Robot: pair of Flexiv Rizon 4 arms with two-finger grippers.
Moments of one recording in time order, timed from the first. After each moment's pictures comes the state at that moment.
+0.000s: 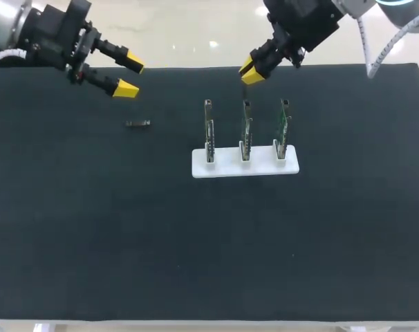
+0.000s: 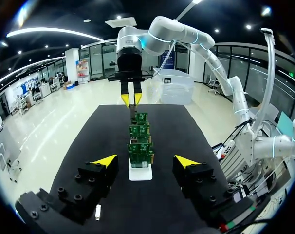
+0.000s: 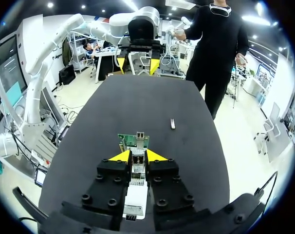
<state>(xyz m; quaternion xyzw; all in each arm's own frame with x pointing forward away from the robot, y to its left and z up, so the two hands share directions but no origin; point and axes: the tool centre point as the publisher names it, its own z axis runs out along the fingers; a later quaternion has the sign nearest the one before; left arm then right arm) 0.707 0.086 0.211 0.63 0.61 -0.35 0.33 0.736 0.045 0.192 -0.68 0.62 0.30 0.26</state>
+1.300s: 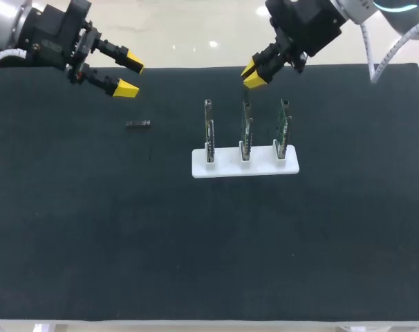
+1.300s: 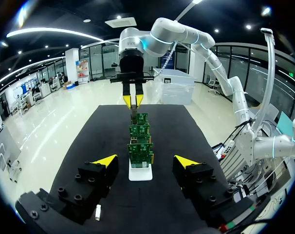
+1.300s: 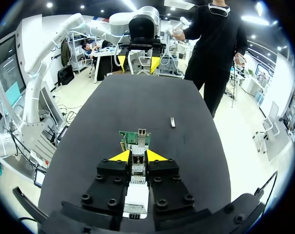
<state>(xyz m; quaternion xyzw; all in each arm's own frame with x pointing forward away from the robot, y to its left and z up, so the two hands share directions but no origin) 0.707 0.087 0.211 0.63 0.61 -0.35 0.33 0.732 0.040 0.186 -0.68 0.62 0.29 0.26</state>
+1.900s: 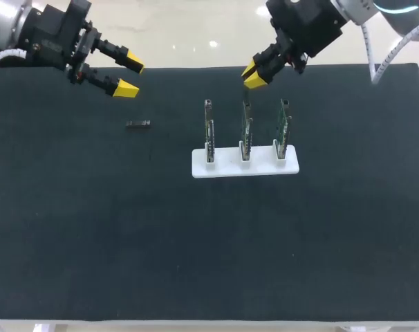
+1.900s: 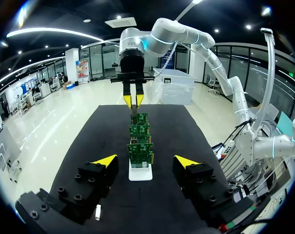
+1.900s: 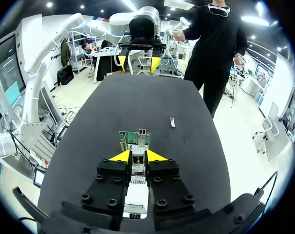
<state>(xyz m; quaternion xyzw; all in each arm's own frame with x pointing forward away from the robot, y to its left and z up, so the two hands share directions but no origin) 0.707 0.087 0.211 0.63 0.61 -0.35 0.33 0.732 0.040 0.186 -0.68 0.62 0.29 0.26</state>
